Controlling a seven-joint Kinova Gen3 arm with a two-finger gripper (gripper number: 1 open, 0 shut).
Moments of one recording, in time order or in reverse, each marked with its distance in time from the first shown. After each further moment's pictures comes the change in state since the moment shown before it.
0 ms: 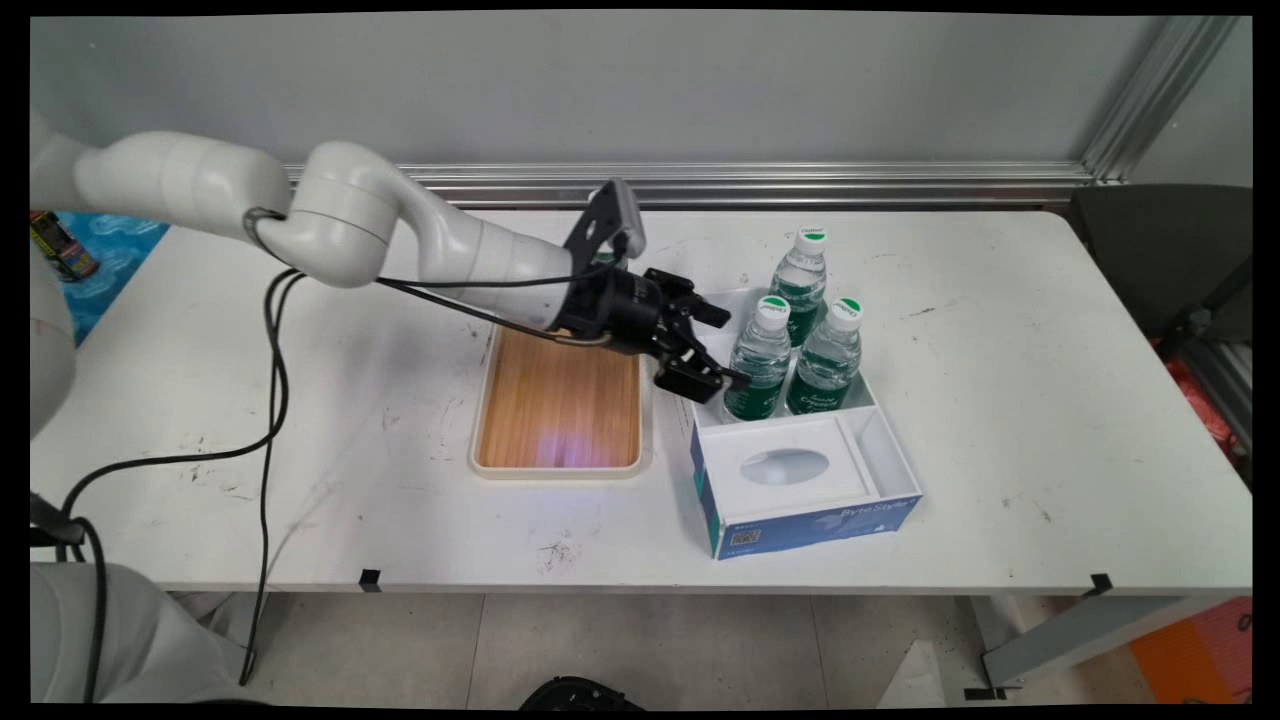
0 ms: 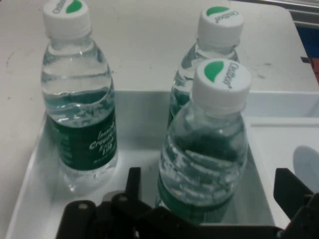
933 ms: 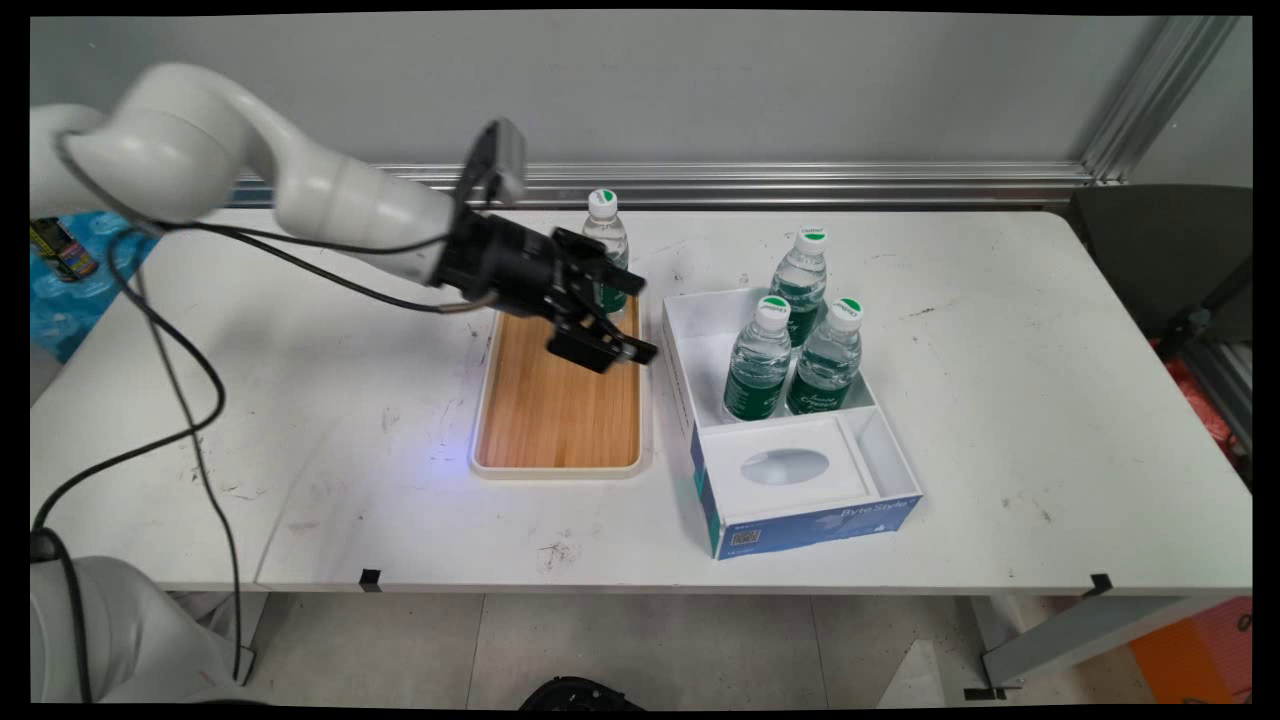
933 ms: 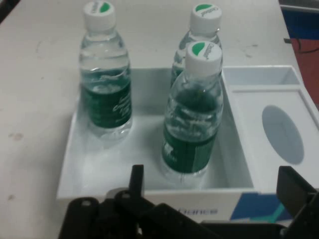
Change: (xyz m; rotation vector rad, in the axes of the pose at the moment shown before) arm 0.004 -0.002 -0.103 -0.004 -0.032 0.030
